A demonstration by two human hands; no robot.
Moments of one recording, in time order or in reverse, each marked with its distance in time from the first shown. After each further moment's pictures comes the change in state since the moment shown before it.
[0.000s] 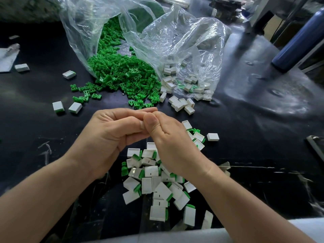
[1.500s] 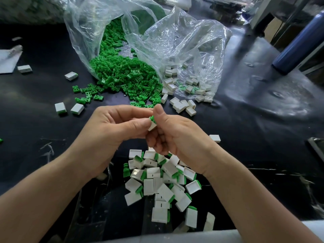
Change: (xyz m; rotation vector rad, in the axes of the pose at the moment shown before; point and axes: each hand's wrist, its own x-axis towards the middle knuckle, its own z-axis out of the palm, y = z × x) left_hand -0.001 0.008 -0.006 0.175 -0.140 0.117; right_hand 0.005 0.000 -0.016 0.577 -0.280 0.152
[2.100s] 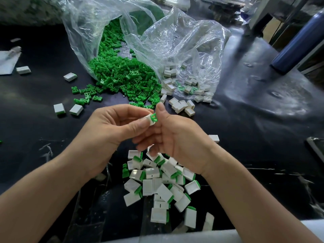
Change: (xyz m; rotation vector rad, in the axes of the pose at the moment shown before) left_hand 0.003 -0.004 -0.001 -0.003 0.093 -0.060; right_hand 0.002 0.001 -0.001 0.162 -0.072 0.031
